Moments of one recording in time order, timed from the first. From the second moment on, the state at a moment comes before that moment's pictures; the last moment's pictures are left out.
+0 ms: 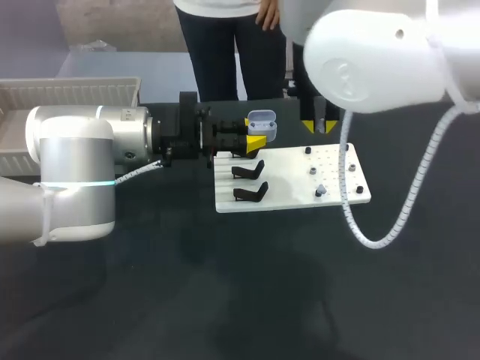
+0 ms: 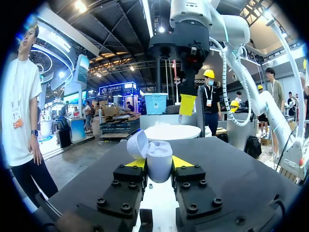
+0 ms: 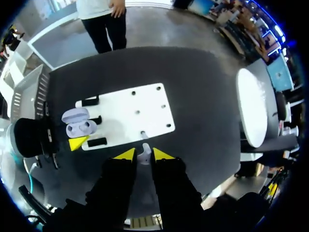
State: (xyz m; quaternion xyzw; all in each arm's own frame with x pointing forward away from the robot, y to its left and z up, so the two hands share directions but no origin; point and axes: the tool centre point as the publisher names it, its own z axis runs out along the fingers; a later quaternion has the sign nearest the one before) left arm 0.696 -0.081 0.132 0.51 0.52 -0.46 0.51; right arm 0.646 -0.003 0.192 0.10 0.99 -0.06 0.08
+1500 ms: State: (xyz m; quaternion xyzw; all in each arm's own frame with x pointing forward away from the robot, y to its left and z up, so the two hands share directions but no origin) left arm 0.696 -0.081 0.132 0.51 0.52 -0.46 0.51; right arm 0.675 0.075 0.203 0.24 0.97 0.01 0.06
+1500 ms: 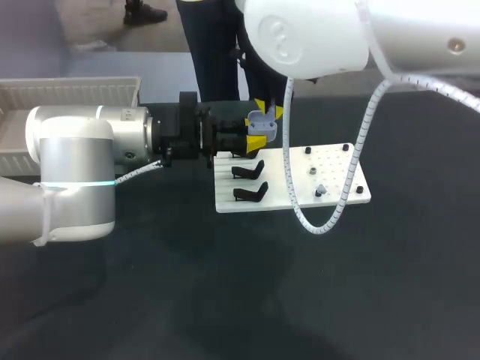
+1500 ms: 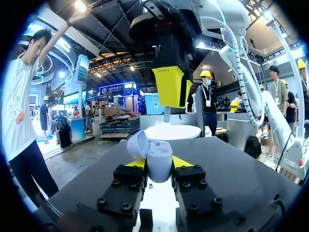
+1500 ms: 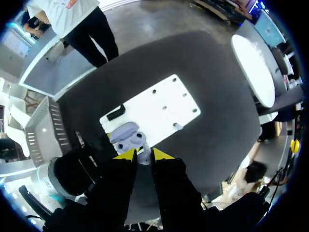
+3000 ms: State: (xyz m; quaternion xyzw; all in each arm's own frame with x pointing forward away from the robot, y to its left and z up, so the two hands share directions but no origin) left arm 0.696 -0.081 0.132 0.51 0.52 -0.46 0.51; right arm 0.689 0.081 0.183 0.22 0.97 -0.01 0.05
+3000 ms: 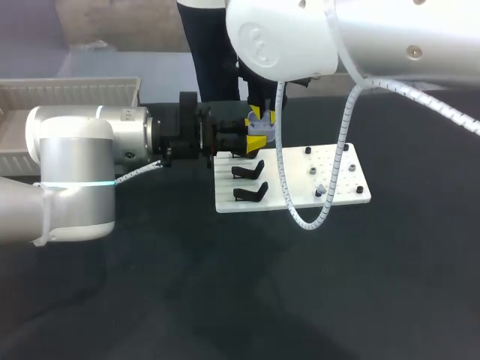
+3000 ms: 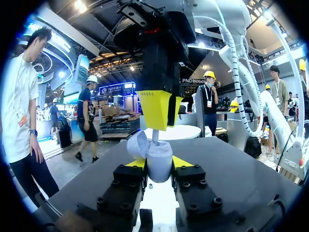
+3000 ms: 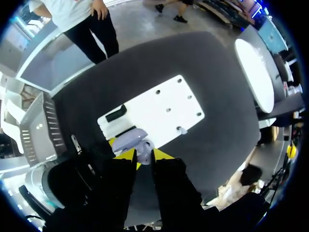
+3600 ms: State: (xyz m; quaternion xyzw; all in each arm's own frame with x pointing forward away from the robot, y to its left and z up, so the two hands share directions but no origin) left arm 0.696 -0.082 0.132 0.51 0.52 -0.46 0.51; right arm 0.689 0.078 0.178 0.23 0.97 -0.01 0.05
